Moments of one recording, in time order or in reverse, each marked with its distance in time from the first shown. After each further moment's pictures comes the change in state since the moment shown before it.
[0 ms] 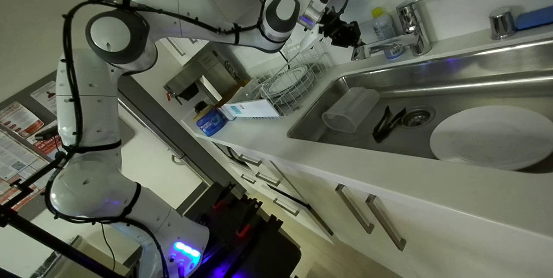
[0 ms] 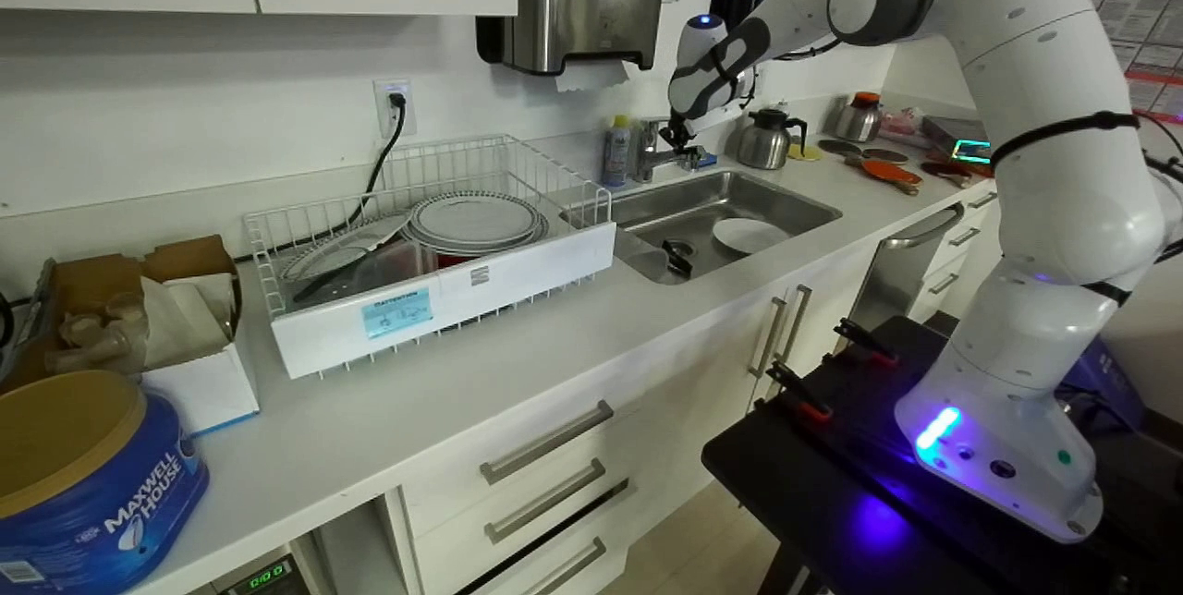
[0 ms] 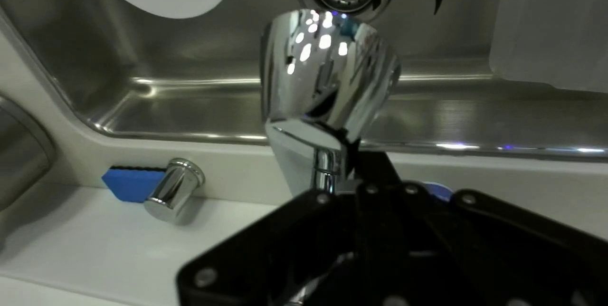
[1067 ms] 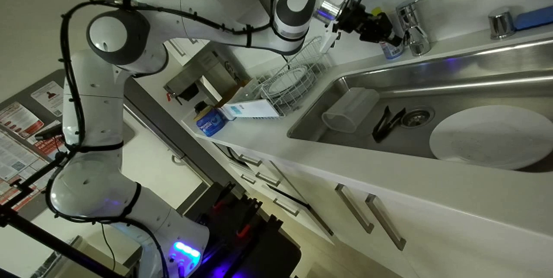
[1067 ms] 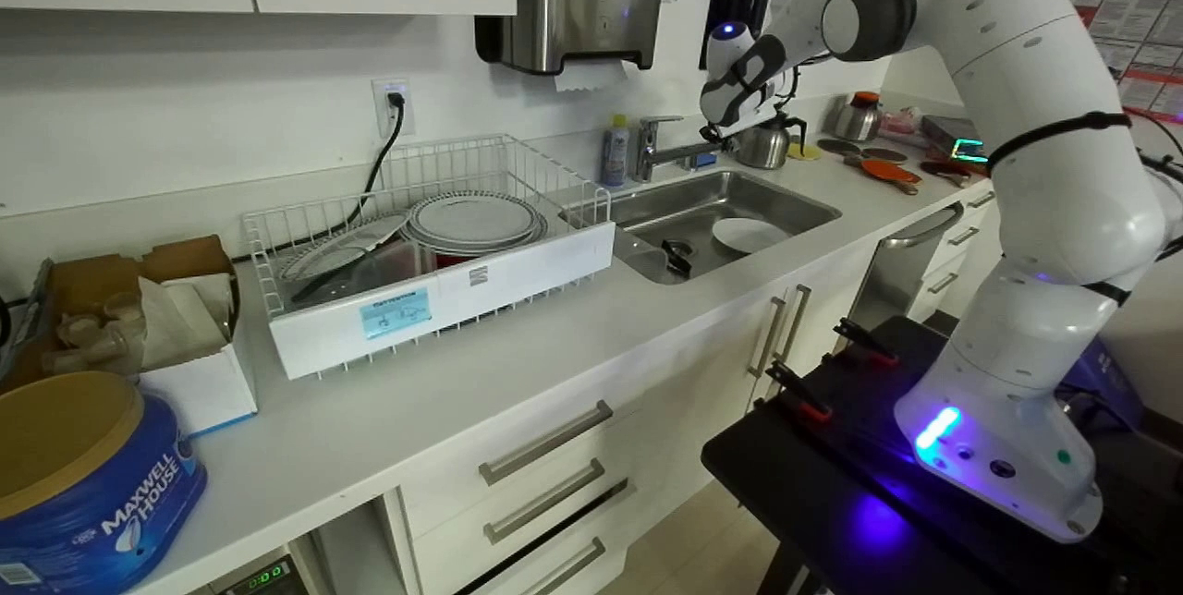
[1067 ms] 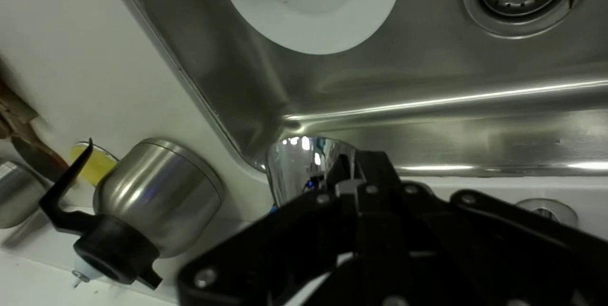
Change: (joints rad) arm 0.005 0.061 -0.188 0.034 -0.077 0.000 0.187
